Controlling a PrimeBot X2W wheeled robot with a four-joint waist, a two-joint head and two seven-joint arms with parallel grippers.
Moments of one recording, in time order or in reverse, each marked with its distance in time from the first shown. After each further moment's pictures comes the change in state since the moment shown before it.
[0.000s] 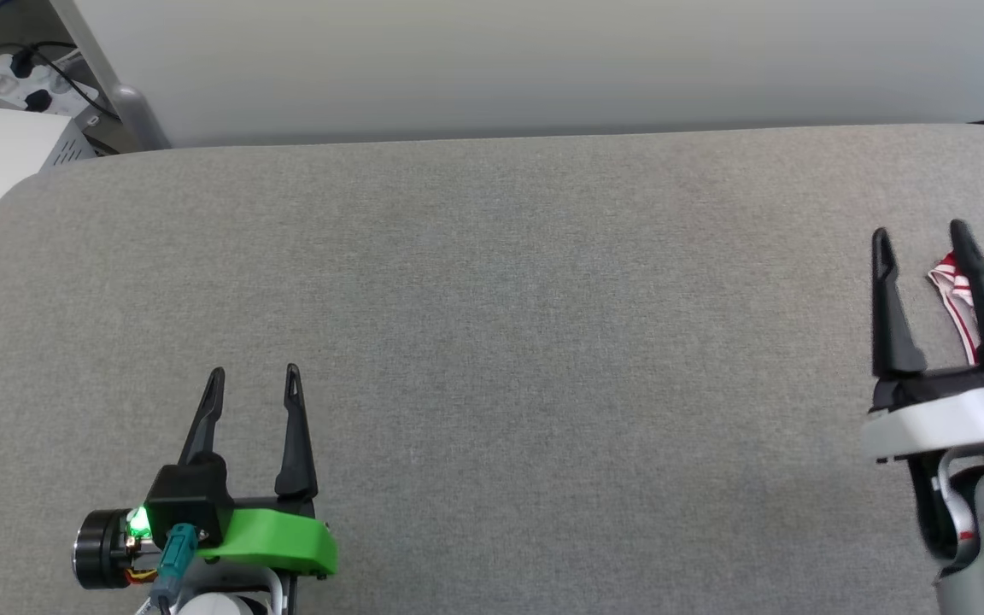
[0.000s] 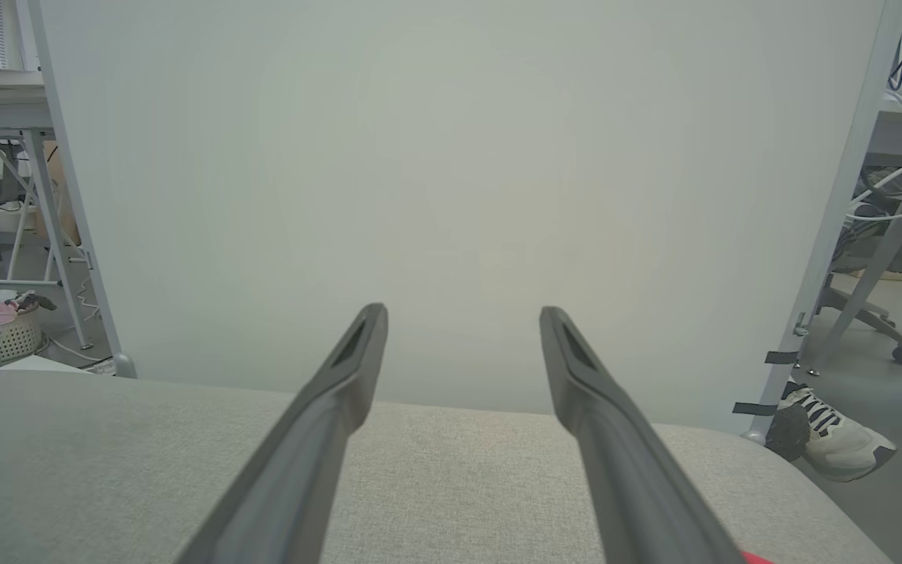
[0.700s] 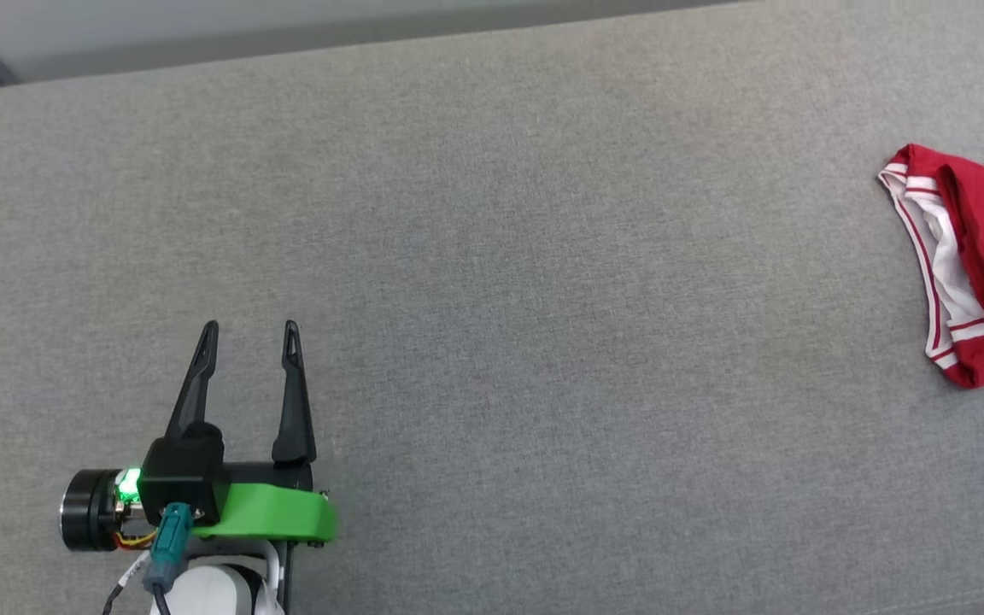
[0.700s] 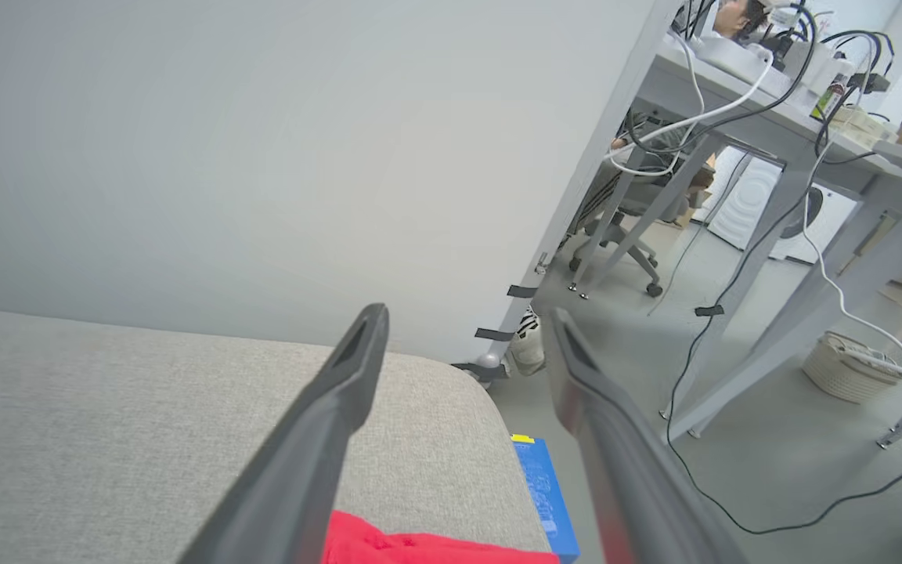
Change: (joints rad) left arm -0.046 0.023 -0.027 -0.068 0.019 0.011 0.000; right arm -0.508 -0.460 0.126 0.558 0.165 0.000 0.010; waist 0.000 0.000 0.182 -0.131
